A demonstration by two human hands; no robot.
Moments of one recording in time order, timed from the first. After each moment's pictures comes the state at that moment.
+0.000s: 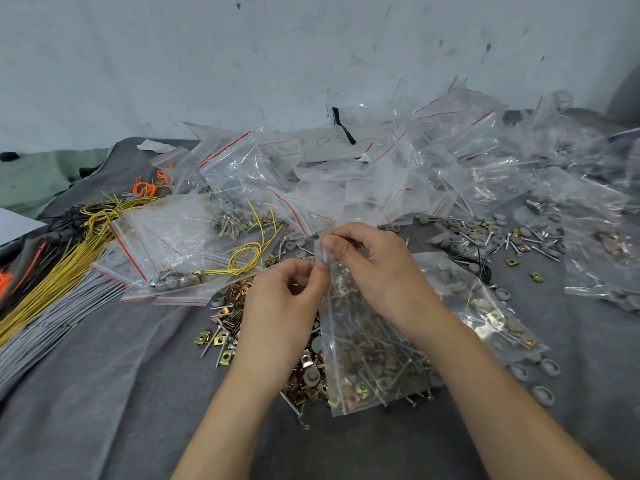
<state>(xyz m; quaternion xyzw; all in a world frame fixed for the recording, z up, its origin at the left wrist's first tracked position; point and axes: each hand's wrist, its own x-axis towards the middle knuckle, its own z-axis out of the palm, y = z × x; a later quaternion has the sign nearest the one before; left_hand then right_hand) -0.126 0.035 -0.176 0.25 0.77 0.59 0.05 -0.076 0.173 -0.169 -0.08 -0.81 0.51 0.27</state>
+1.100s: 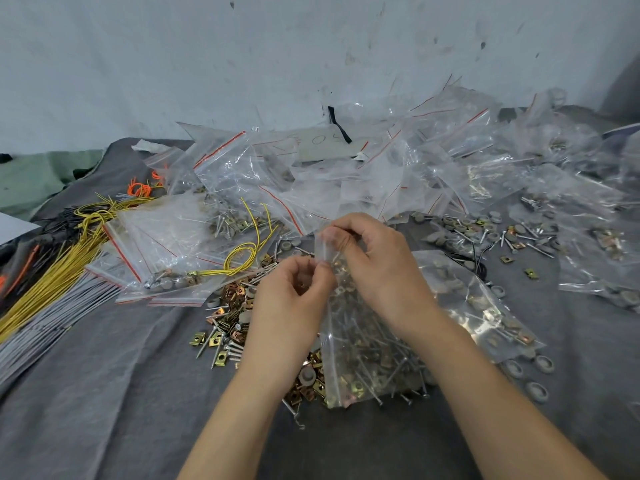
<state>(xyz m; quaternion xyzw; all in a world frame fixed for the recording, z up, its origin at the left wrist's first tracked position) -0.119 0.045 -0.176 0.25 0.74 0.62 0.07 -0.080 0.174 -0.171 -0.11 -0.82 0.46 0.33</state>
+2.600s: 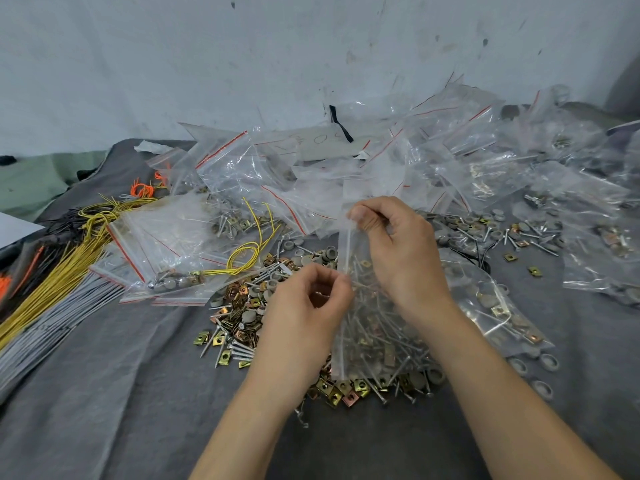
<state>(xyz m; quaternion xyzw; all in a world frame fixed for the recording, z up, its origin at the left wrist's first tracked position) -0.106 0.040 -0.178 0.30 0.75 0.59 0.10 -0.081 0.186 -0.169 -0.17 -0.77 0.45 0.41</state>
